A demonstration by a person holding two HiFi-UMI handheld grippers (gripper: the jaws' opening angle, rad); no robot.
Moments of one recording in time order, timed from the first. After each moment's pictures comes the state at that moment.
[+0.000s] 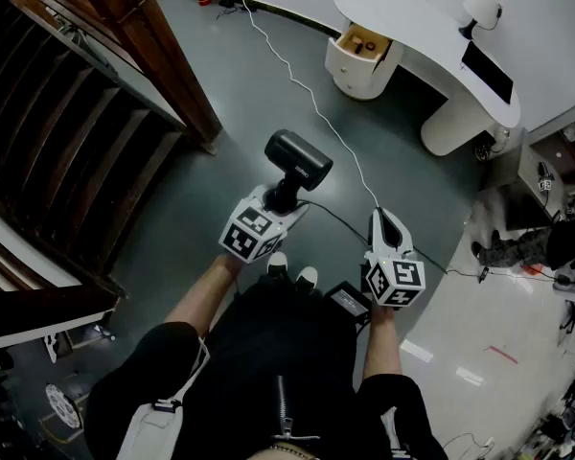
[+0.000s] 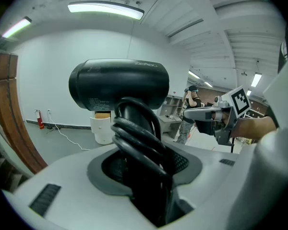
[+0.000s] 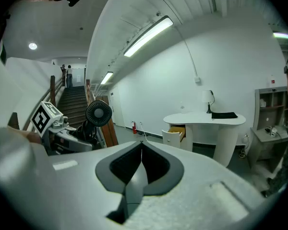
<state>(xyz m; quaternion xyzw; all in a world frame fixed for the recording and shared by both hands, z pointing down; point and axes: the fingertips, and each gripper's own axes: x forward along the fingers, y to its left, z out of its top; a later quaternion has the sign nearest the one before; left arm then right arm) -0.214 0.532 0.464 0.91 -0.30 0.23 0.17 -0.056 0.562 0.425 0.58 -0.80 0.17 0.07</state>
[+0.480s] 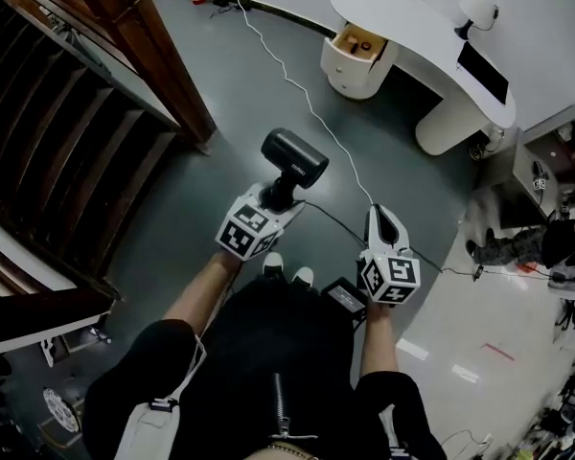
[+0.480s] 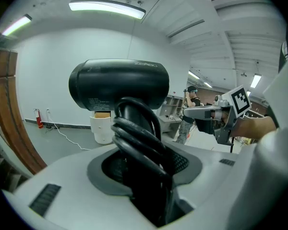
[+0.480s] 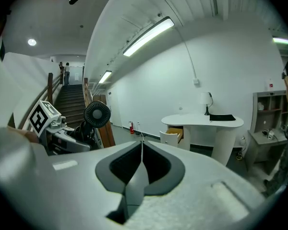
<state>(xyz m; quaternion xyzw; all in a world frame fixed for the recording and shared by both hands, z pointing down) -0.222 0.524 0.469 0.91 -0.30 0.23 0.17 -0.062 0.552 0.425 0.59 -0.79 0.16 0.08</state>
